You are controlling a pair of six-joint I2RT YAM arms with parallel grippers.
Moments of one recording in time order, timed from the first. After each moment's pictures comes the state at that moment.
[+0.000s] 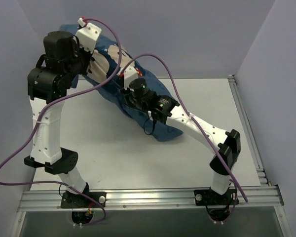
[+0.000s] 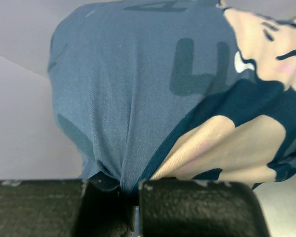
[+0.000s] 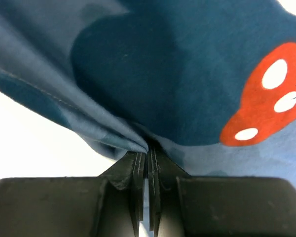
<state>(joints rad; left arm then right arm) -0.35 1.73 2.61 -1.21 -0.24 0.37 0.92 1.77 1.75 -0.35 0.33 0.05</state>
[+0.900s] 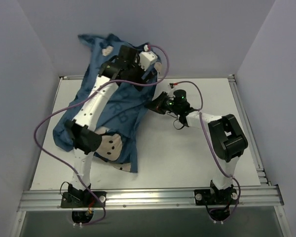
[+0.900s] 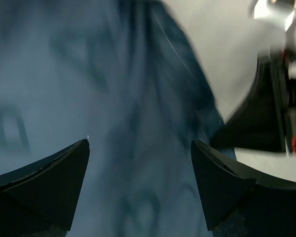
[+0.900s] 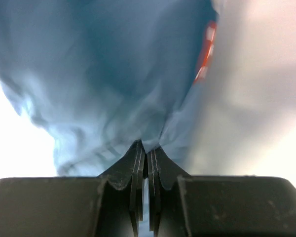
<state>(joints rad) -0.52 2.08 2.49 -1.01 0.02 0.35 0.46 1.86 1.05 0.55 -0.51 1.10</state>
